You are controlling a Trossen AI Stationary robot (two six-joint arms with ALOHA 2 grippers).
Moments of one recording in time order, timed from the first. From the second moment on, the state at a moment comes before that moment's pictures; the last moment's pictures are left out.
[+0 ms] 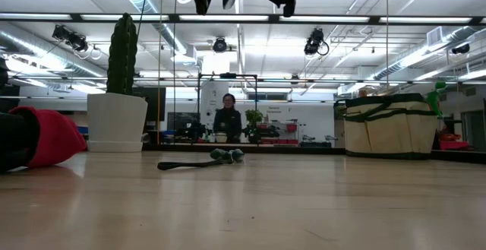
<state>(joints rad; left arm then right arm) 0.23 1.26 1.04 0.12 0.21 -0.33 -0.14 1.43 1.00 0.61 0.06 0.42</state>
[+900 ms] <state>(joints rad) 0.23 1.26 1.04 0.12 0.21 -0.33 -0.15 1.46 1.06 0.55 0.01 0.45</state>
